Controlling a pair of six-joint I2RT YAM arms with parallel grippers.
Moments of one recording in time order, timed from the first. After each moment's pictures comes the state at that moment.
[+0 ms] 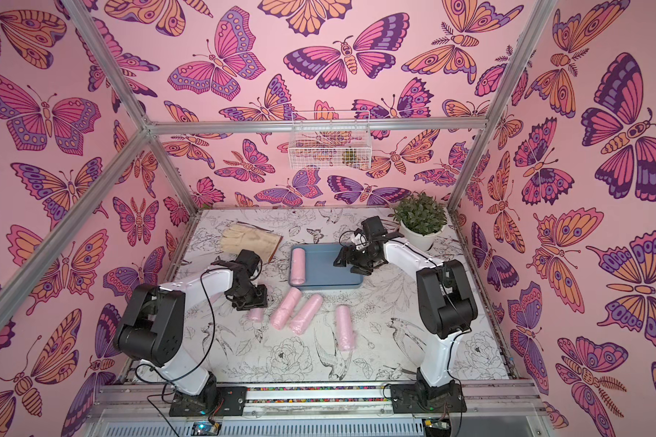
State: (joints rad) left arm -0.27 1.67 0.96 -0.74 0.11 -0.35; right arm 0.40 1.87 1.34 -0.59 -0.56 0.47
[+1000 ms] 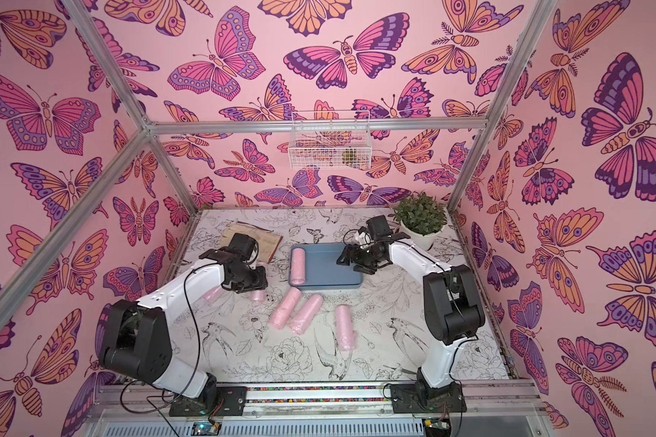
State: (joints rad) left arm -0.30 1.55 1.14 -0.79 0.10 -0.36; right arm 0.37 1.80 1.31 -0.58 -0.56 0.47
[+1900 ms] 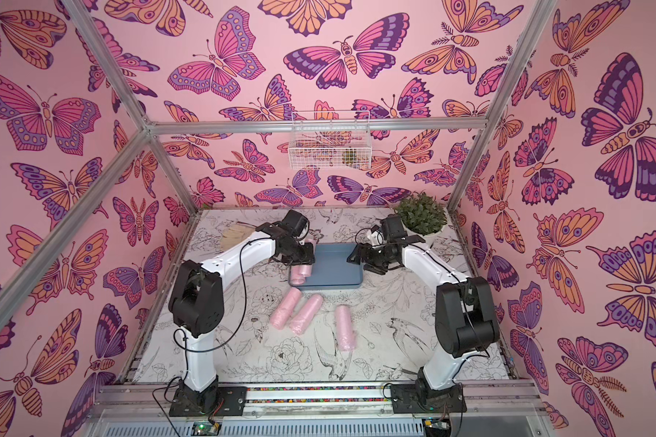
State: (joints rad) left arm -0.54 2.04 1.69 -0.79 0.14 -0.46; right arm 0.30 1.69 1.22 -0.59 -0.56 0.46
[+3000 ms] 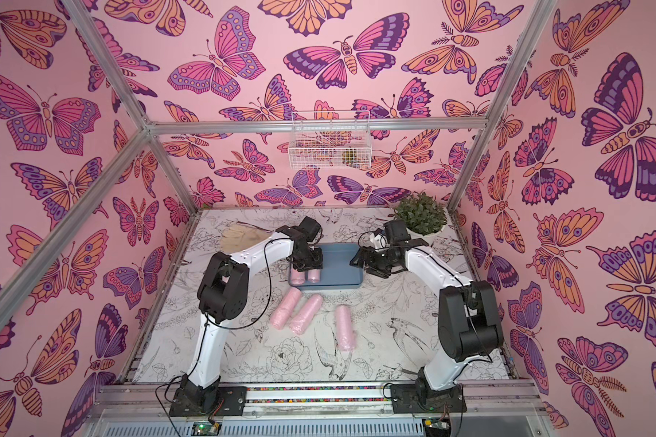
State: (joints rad) left arm -0.57 2.24 1.82 -0.82 0.14 -0.59; right arm 0.28 1.66 1.18 -0.59 -0.57 0.44
